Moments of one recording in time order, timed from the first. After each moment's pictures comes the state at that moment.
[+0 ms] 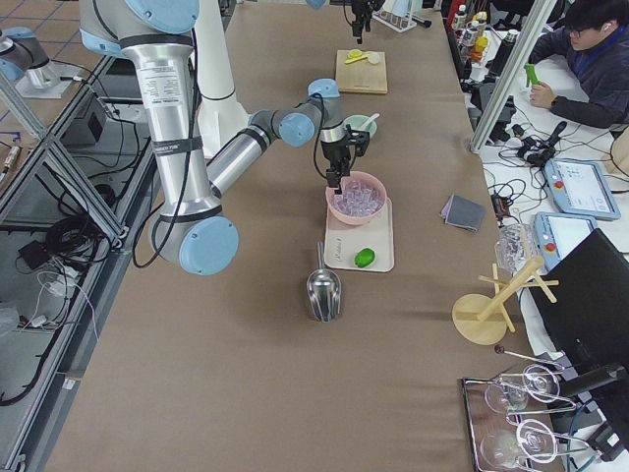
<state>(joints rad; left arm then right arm) -0.99 -1.74 -1.97 -1.69 -2.03 -0.43 0.67 -1.36 2.07 -1.68 1.70 1.32</state>
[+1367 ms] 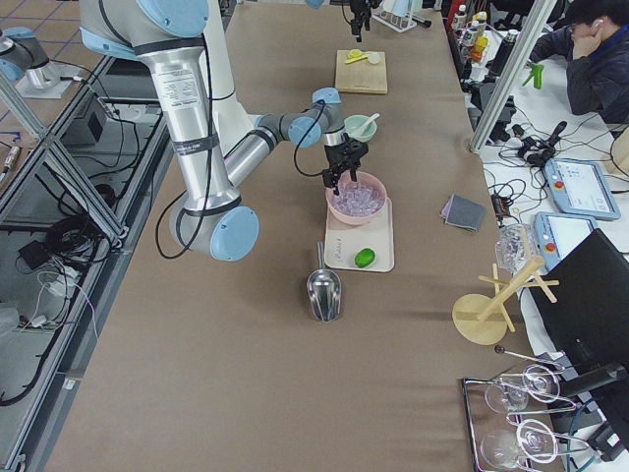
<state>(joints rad) -1.00 -1.71 -1.96 -1.78 -2.03 -0.43 0.60 -1.24 1.92 -1.68 1.63 1.84</state>
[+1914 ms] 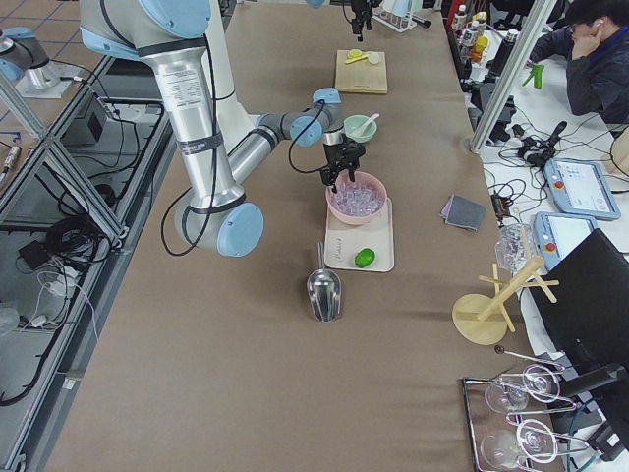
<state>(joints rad) -1.00 -1.72 -1.97 -1.78 -2.02 -0.43 0.57 -1.22 1.89 -1.69 1.64 1.96</state>
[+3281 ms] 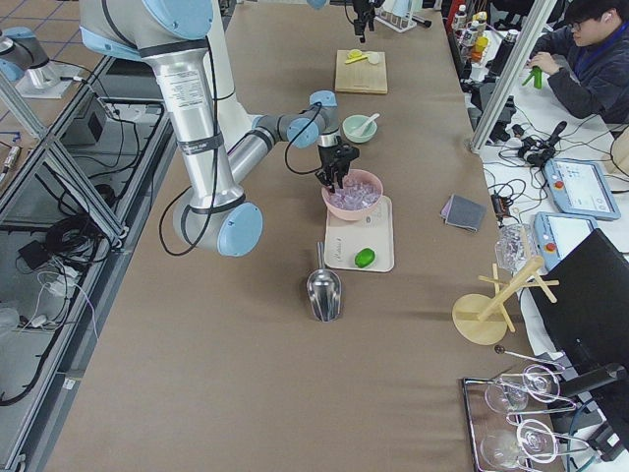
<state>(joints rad) -1.00 -1.75 -1.95 -1.78 -2.02 -0.43 0.55 -1.22 1.88 -1.69 1.67 1.95</state>
